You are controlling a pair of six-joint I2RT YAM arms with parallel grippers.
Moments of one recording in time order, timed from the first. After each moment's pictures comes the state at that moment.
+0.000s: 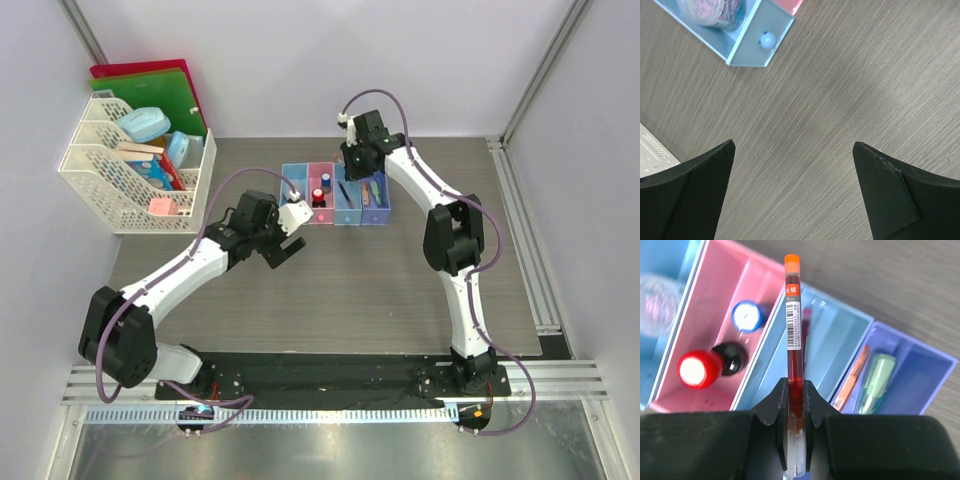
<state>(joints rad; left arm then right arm) -0.55 1.38 0.98 -0.38 0.02 0.53 0.40 2.30 2.14 -0.70 -0.11 0.01</state>
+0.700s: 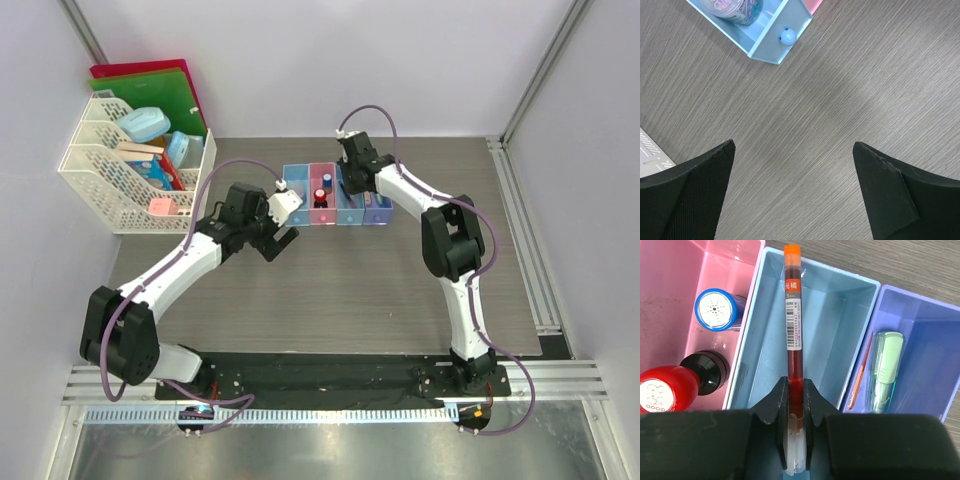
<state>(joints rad) -0.44 1.39 1.00 -0.38 0.11 0.47 0.46 2.24 1.88 -0.47 0.13 0.11</state>
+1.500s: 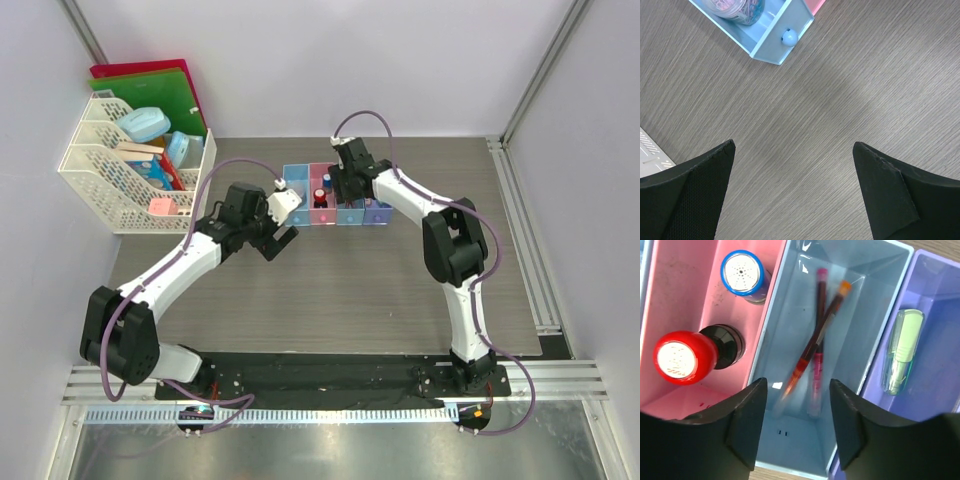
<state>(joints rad) -0.44 1.39 1.00 -0.38 0.12 0.47 0.50 2.18 1.80 -0.48 0.15 0.12</state>
